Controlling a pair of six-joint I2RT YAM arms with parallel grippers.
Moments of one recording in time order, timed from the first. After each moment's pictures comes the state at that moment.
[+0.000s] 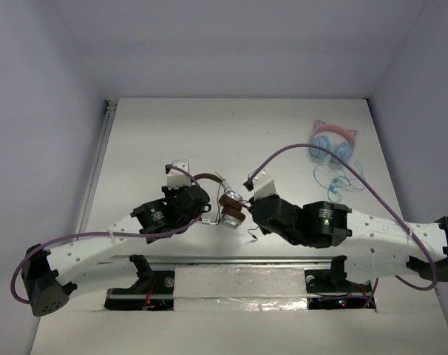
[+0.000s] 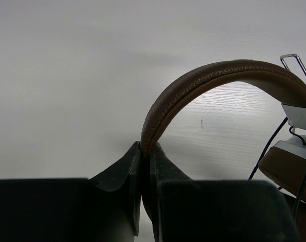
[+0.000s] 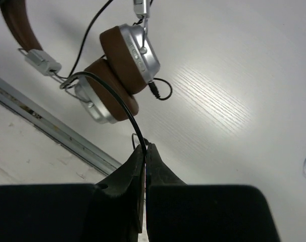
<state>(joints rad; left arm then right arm) -1.00 0.97 0.76 -0.66 -0.85 -0.79 1.36 1.15 1.18 -0.82 0.62 0.46</state>
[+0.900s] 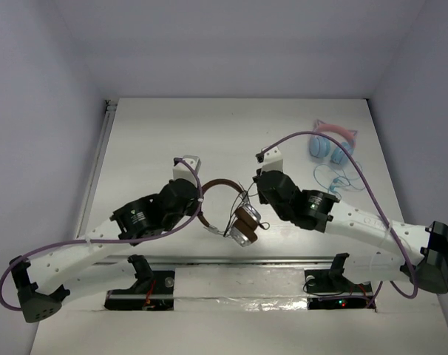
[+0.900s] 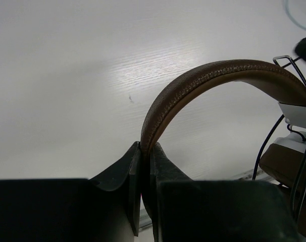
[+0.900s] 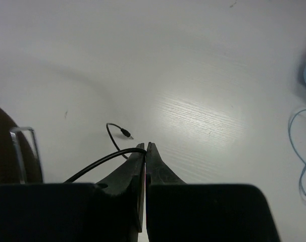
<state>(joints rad) -1.02 0.89 0.88 -0.67 -0.48 -0.59 1.06 1.20 1.01 -0.43 0.70 0.34</state>
